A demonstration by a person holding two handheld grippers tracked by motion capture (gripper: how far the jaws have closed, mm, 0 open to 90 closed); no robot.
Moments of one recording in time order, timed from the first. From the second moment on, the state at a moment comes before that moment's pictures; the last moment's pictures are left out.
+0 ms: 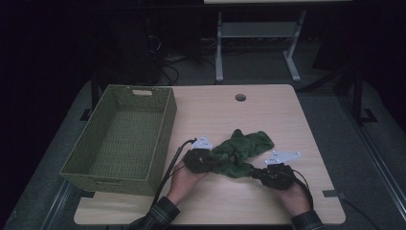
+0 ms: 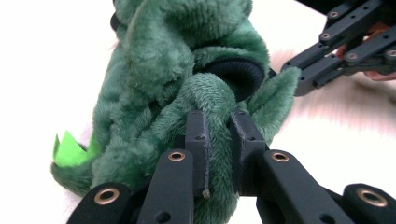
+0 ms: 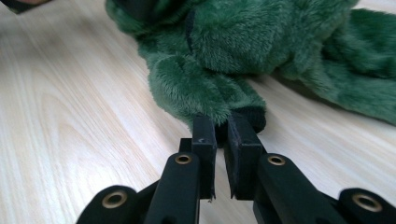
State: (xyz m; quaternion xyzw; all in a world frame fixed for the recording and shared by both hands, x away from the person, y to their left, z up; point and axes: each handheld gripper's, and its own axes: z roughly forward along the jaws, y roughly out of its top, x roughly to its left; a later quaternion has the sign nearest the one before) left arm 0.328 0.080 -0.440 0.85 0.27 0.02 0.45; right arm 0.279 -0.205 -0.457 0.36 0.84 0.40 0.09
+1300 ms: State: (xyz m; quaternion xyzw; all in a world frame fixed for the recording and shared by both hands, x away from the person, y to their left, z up) left arm 0.308 0.119 -0.456 0.86 0.31 0.00 0.41; right arm 0.256 -0.295 -0.454 0.44 0.81 0.37 0.14
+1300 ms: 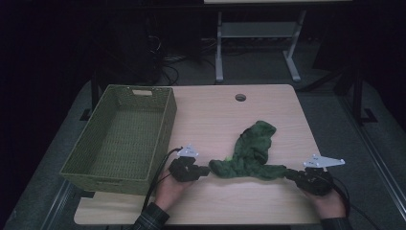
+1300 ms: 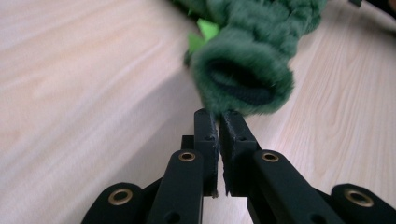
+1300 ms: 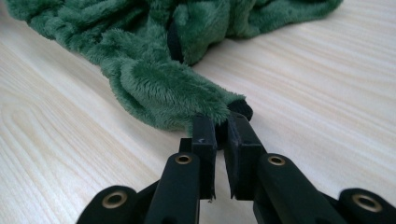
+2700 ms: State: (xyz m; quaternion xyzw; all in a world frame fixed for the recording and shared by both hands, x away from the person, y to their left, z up) left arm 0.294 0.081 -0.464 0.89 0.25 -0.03 0.38; right arm 0.251 -0.259 -0.465 0.39 0.85 0.34 0.07
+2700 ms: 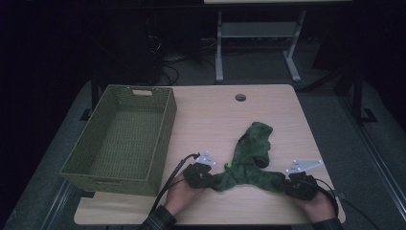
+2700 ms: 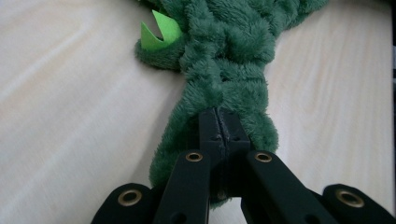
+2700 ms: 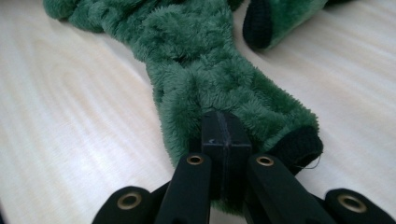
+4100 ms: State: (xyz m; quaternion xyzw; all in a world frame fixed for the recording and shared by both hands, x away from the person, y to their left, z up) left arm 0.404 0.016 -0.420 0.88 0.21 -0.01 0.43; right arm 0.285 -0.250 -0.459 0.41 0.83 0.36 0.07
